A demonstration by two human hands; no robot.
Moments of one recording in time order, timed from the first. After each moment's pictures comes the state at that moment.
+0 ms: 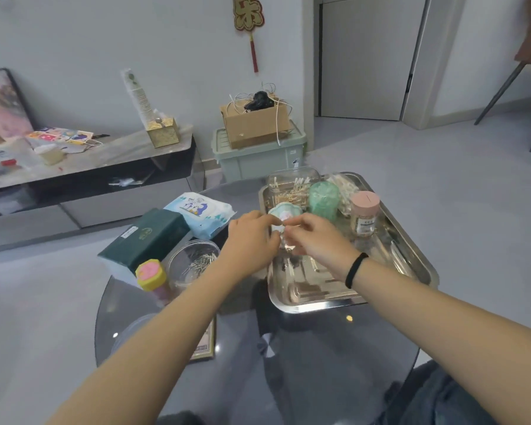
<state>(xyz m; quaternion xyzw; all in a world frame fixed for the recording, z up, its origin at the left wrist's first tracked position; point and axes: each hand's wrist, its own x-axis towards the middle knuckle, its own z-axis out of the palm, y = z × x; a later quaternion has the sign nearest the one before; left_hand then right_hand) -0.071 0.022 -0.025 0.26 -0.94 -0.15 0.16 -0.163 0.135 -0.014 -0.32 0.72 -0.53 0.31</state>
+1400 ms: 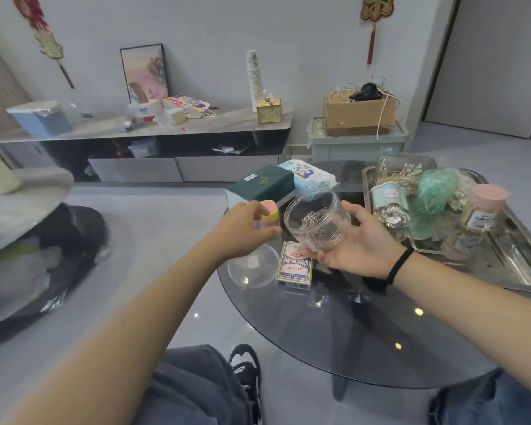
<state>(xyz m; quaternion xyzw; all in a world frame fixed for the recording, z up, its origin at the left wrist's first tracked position) 0.134 0.019 0.001 0.45 -0.86 -0.21 0.14 -0.072 0.102 -0.046 -0.19 0.34 -0.53 0.75</state>
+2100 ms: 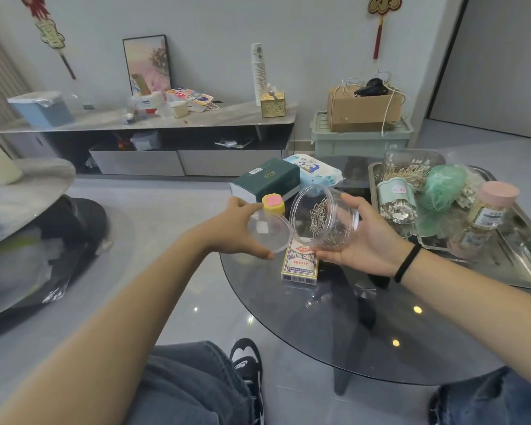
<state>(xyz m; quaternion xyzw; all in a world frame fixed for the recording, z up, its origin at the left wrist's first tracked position) 0.161 0.005 -0.001 0.42 -0.88 -0.23 0.02 -0.057 0.109 -0.035 -0.26 0.40 -0.54 0.70</state>
